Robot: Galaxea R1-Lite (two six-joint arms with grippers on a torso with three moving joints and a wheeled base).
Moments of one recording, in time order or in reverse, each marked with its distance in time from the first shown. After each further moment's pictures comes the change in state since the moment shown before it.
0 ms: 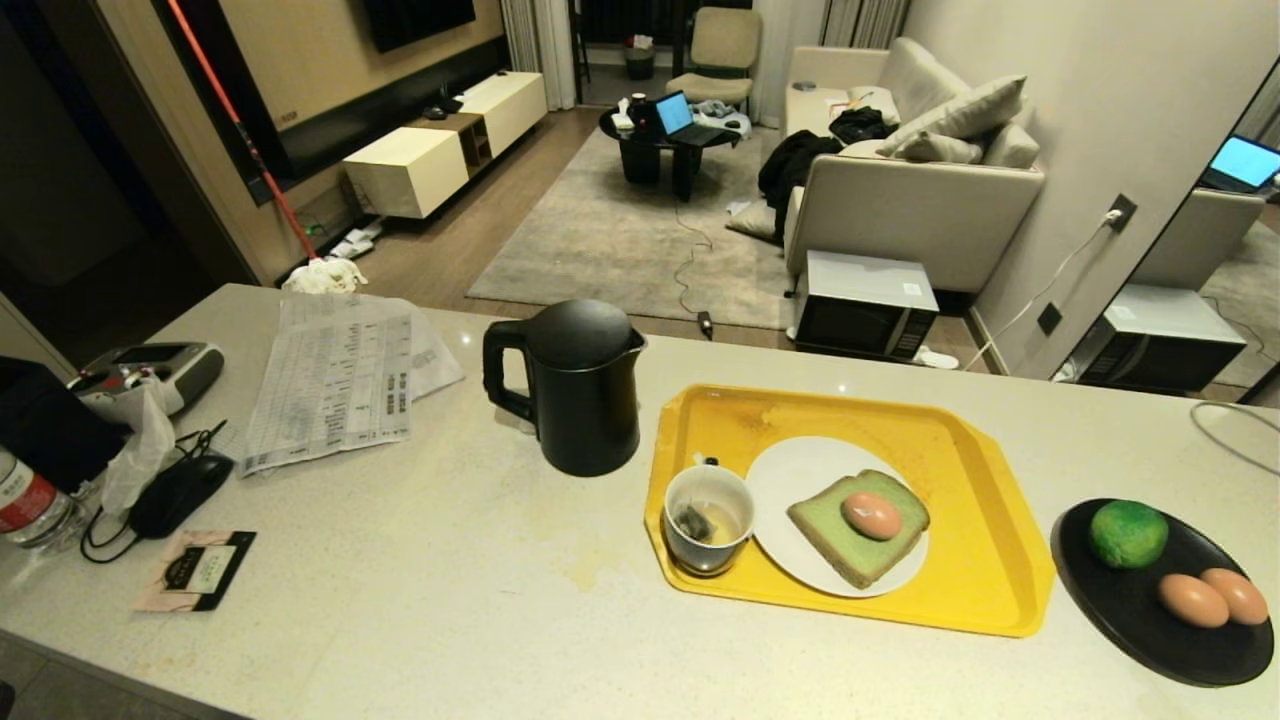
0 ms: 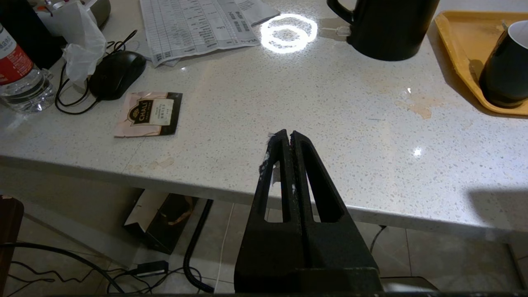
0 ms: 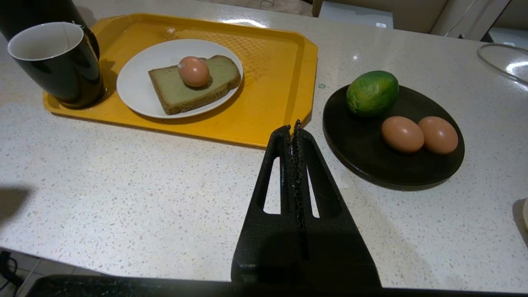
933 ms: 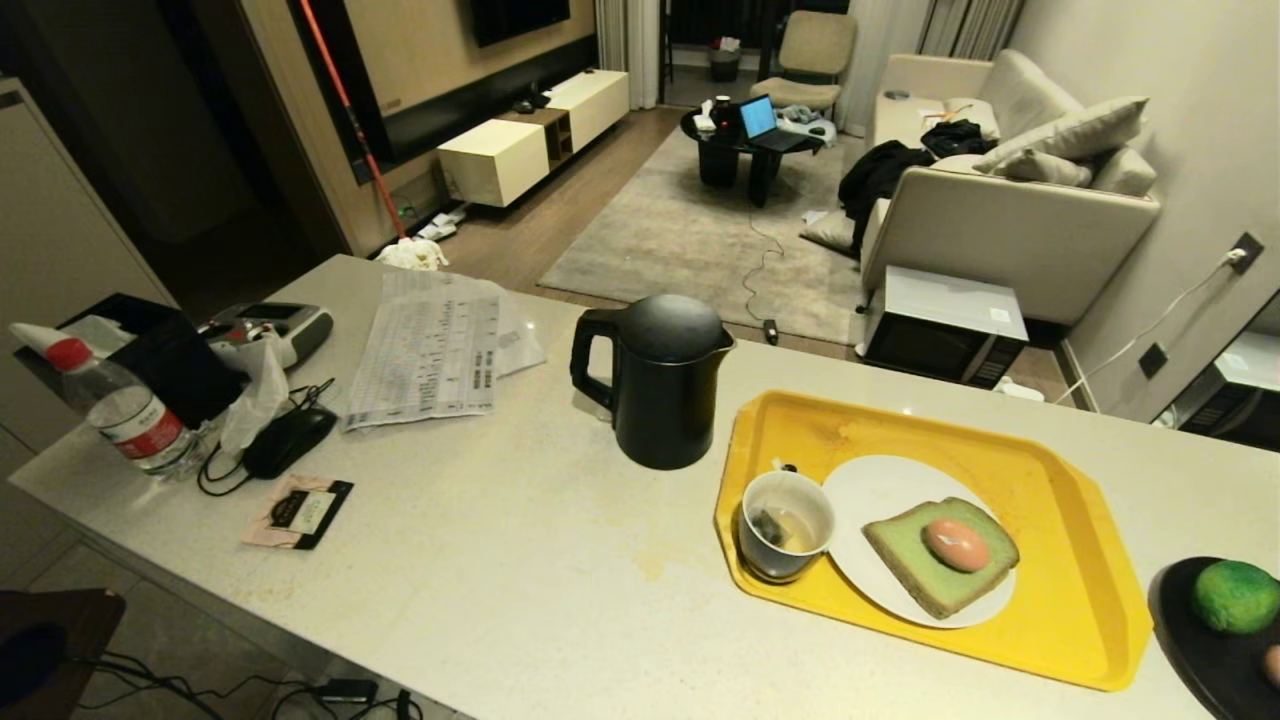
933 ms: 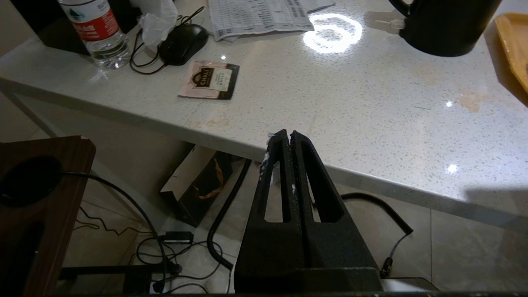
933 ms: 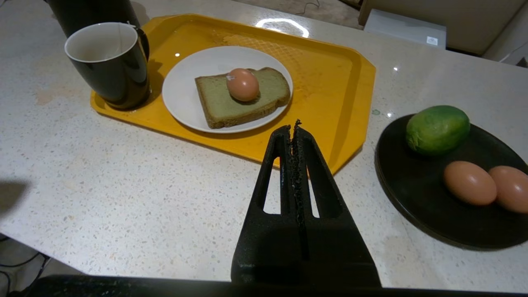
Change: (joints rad) left arm 0.000 0.000 0.000 0.000 0.001 0.000; right arm 0.000 0.000 0.000 0.009 0.001 -0.003
